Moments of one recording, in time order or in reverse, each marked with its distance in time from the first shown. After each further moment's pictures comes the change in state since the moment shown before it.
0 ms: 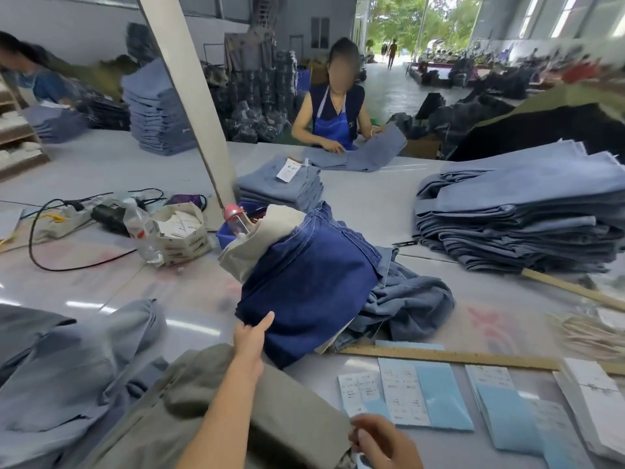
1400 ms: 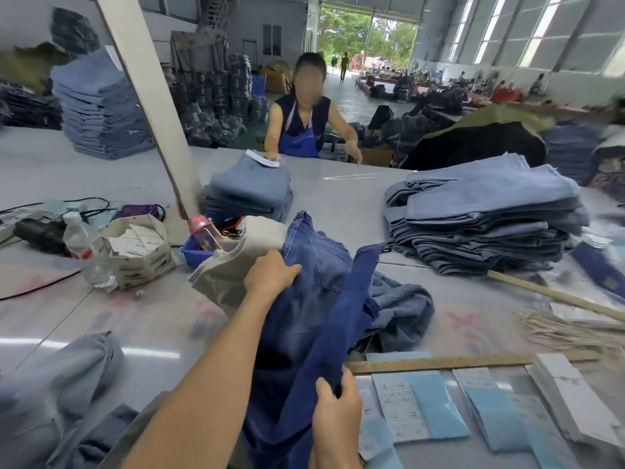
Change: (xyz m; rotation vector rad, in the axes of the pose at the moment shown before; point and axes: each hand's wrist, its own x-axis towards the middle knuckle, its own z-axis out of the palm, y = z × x) left_hand 0.049 0.140 0.105 1.186 -0.180 0.488; right_hand 0.084 -0.058 0.126 0.313 0.394 0.219
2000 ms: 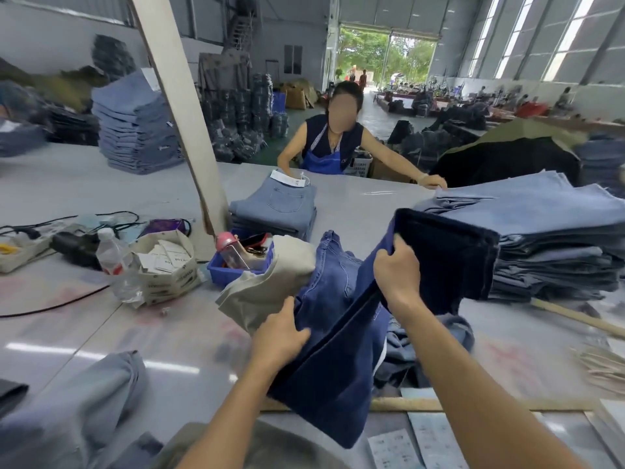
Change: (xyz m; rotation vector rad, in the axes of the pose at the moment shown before) left_hand -0.045 -0.060 0.003 -0.011 -0.063 0.107; right_hand 0.151 -0.177 0.059 -0.489 -0.029 -0.556
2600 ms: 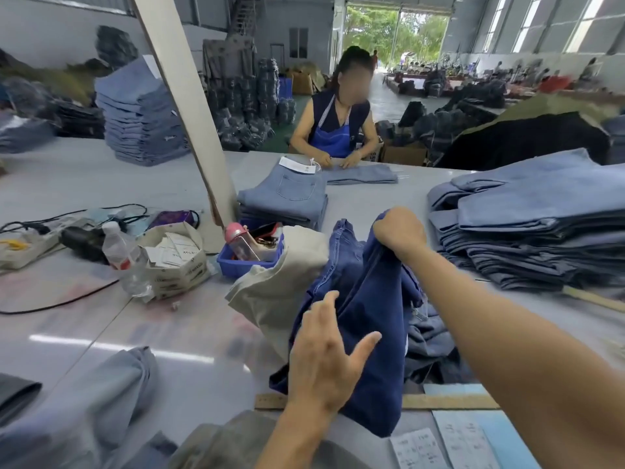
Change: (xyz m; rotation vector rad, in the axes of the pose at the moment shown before) left_hand -0.042 0.023 0.031 -0.152 0.407 0.328; right_hand 0.089 -0.015 0.046 -0.483 -0.188 -0.016
